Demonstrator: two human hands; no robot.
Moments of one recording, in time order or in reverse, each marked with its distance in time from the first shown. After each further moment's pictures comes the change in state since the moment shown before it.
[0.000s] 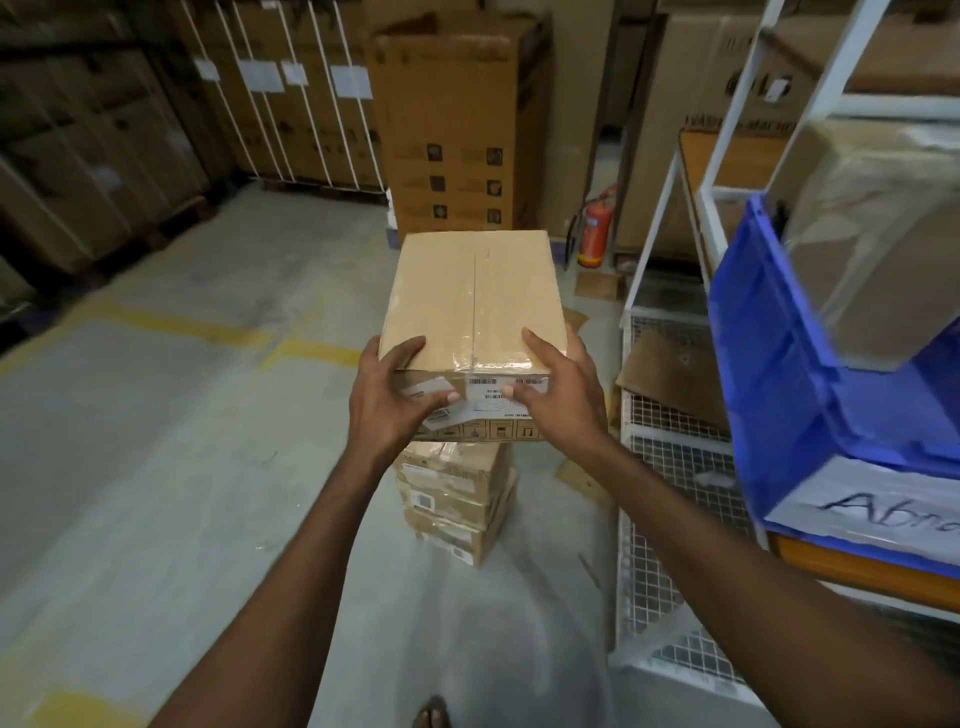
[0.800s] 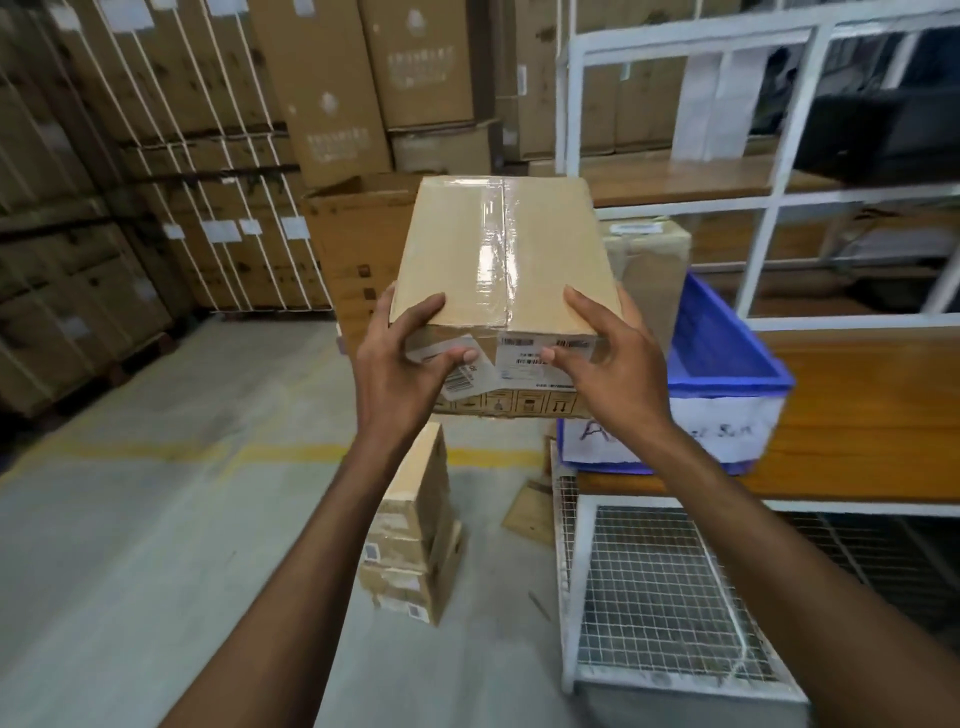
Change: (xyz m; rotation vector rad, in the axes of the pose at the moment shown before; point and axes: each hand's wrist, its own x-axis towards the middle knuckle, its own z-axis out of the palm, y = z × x) left_hand -0.182 0.278 -0.005 -0.112 0.165 0.548; right_hand -0.202 -0.023 -0.306 0.109 0.440 -0.257
